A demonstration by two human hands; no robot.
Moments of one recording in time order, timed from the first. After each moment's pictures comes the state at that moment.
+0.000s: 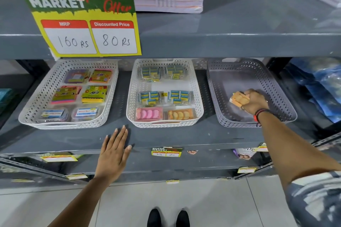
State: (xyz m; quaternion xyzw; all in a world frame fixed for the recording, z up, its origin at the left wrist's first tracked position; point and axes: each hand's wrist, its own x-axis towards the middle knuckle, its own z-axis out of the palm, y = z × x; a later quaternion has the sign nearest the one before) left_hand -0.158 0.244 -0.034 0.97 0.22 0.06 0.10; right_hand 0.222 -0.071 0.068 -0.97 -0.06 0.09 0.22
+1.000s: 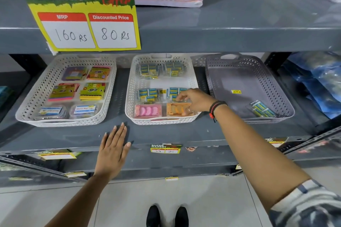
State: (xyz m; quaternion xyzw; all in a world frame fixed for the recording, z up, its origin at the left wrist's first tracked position) left_hand -0.156 0.242 -0.031 0.97 0.22 0.06 0.09; right_hand 0.125 0.062 0.106 -0.85 -0.42 0.27 0.19
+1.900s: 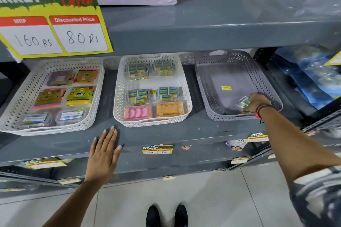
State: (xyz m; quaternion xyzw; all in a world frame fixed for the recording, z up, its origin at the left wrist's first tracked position) left_hand -0.155 0.241 -0.031 0.97 0.22 0.06 0.10; right_hand 0.224 -0.116 0.068 -0.99 -0.05 0.16 0.03
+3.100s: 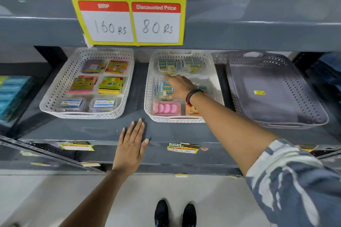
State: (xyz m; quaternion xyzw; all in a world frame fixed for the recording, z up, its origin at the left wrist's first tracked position) left_hand -0.156 0.242 -0.034 0.97 0.22 0.04 0.10; right_hand 0.103 0.181 0.091 -0.86 -0.49 0.10 0.08
